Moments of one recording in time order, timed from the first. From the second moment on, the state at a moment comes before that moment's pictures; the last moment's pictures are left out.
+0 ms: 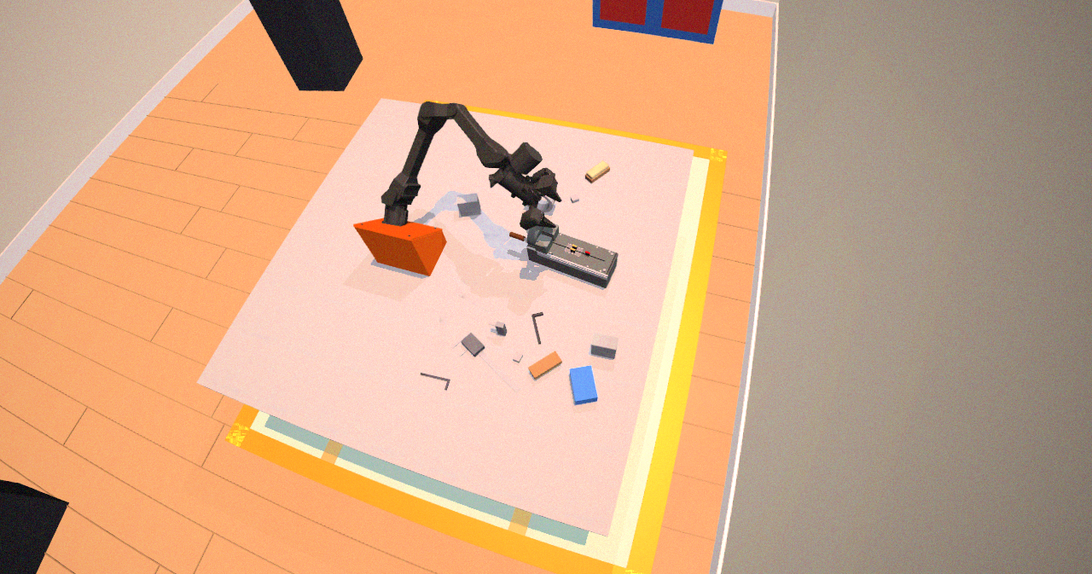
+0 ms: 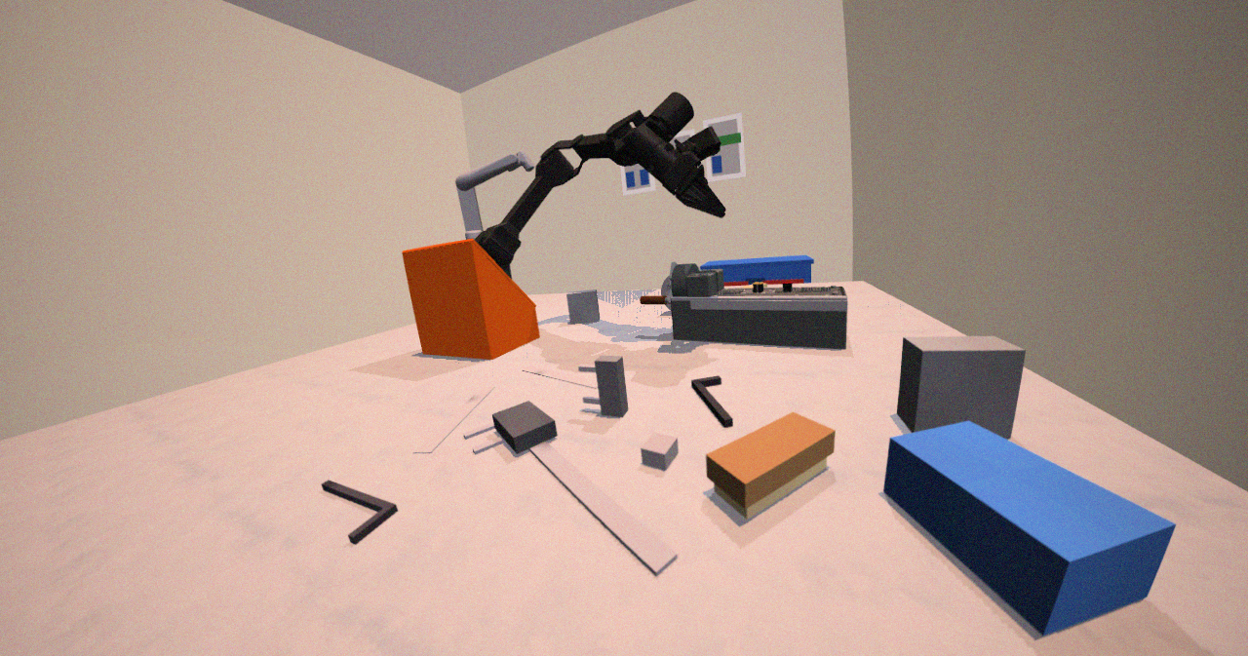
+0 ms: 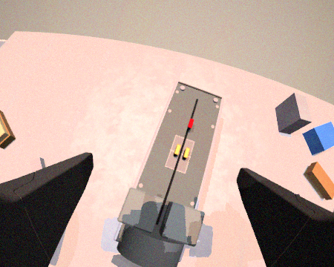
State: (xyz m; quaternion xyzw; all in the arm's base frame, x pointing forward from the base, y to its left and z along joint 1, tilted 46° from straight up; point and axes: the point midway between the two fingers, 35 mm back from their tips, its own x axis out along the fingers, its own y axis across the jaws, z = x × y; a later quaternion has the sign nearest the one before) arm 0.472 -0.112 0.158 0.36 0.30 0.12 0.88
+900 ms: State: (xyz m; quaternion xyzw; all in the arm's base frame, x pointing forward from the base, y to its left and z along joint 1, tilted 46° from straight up) arm 0.485 -0.091 0.091 0.42 0.31 0.13 0.84
